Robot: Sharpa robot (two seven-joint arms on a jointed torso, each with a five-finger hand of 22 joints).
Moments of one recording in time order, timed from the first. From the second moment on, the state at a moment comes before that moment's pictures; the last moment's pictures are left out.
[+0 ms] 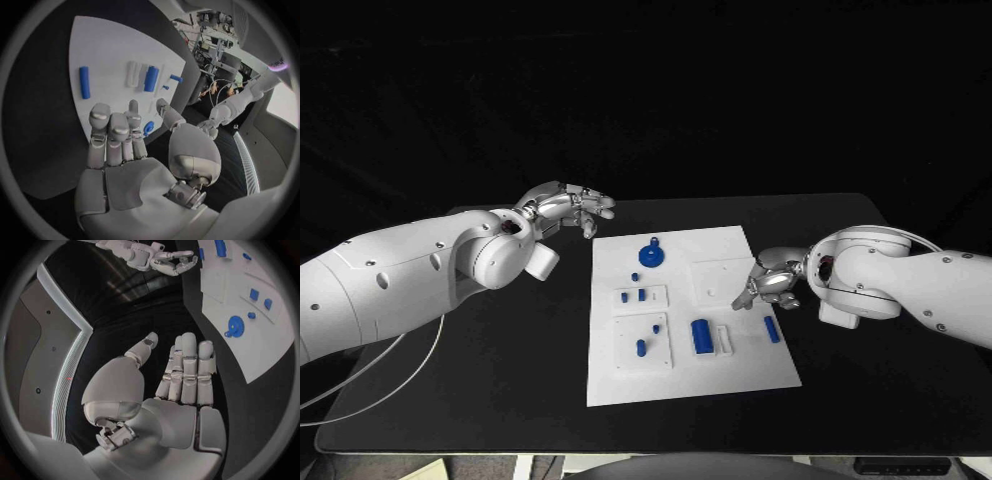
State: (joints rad) left arm 1.27 -0.72 -0.11 1.27 -0.24 -0.08 0.19; left_hand 0.99 -0.06 0.46 -0.24 0.06 0.84 0.17 0.26 0.47 1.19 0.08 0.16 0.15 1.12 -0.02 1.02 0.45 0.03 0.91 -0.12 0.92 1.21; right arm 1.22 -0.99 -0.10 1.60 -1.11 0.14 -0.45; right_hand 0.72 -0.13 0.58 -0.27 0.05 1.03 0.08 0.26 0.65 1.18 -0.03 1.08 1.10 1.31 -0.13 1.20 1.09 0.22 1.26 -0.06 0.98 1.29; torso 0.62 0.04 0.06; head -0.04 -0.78
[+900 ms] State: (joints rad) left arm 1.27 -0.73 -0.11 1.27 -0.24 -0.08 0.19; left_hand 0.99 -0.06 0.46 -0.24 0.06 0.84 0.17 0.26 0.47 1.19 0.08 0.16 0.15 1.12 -0.02 1.02 0.45 0.03 0.91 -0.11 0.91 1.21; right arm 1.17 -1.04 -0.11 1.58 -1.45 0.22 -0.54; right_hand 0.74 -0.15 0.63 -0.22 0.05 1.04 0.08 0.26 0.65 1.19 -0.03 1.07 1.10 1.31 -0.13 1.20 1.09 0.22 1.27 -0.07 0.98 1.29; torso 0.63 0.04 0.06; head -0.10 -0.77
